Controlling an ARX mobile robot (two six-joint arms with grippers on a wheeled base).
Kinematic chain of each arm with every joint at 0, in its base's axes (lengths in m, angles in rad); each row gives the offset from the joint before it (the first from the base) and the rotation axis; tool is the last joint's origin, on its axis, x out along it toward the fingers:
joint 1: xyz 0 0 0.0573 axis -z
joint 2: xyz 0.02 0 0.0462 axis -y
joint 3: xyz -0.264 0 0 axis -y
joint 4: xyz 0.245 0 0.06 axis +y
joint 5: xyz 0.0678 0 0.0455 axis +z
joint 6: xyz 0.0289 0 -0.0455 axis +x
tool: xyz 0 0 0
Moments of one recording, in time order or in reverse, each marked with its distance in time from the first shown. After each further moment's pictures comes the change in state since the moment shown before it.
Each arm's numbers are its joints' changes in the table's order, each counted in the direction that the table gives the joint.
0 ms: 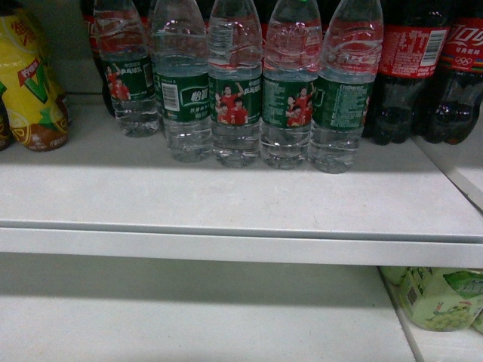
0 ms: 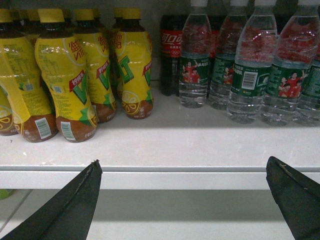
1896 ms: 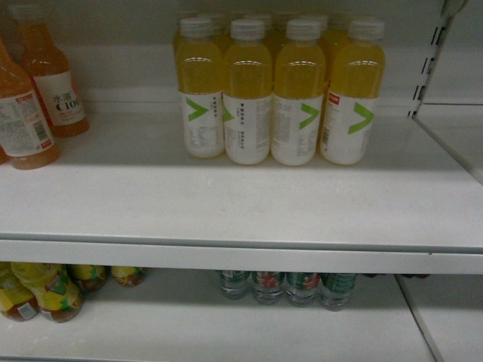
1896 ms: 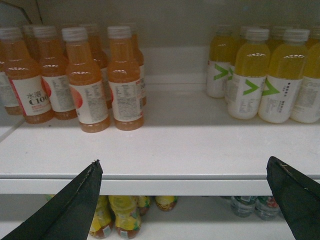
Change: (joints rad) left arm 0.000 0.000 0.000 0.000 -0.001 0.000; right arm 0.005 0.004 0.000 0.000 -0.005 0.002
